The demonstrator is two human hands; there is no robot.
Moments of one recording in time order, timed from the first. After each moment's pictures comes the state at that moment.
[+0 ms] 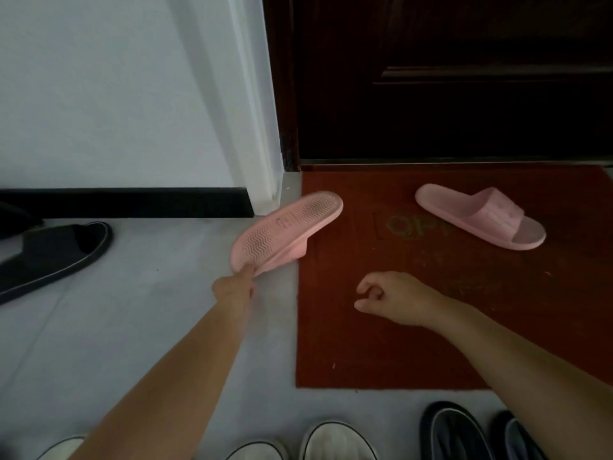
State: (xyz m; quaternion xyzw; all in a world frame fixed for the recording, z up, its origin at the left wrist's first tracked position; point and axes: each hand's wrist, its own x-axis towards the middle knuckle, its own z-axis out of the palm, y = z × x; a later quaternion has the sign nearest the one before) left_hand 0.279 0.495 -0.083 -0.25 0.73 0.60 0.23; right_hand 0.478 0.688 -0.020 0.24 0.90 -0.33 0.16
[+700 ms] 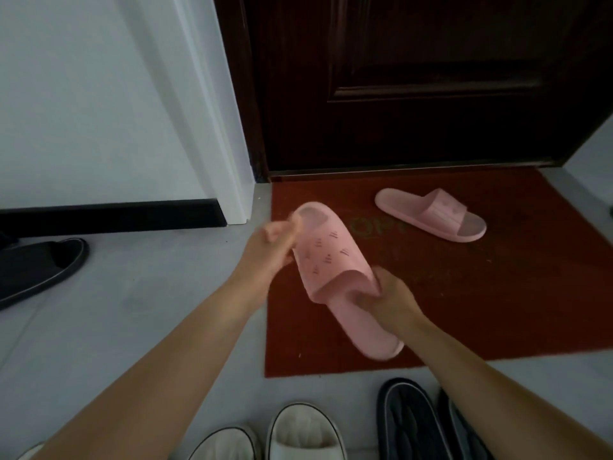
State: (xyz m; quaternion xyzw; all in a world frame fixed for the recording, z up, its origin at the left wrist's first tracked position) left_hand 0.381 0.549 0.049 0.19 0.72 0.58 0.34; right_hand 0.540 0.677 -0.009 0.40 0.80 -0.45 -0.04
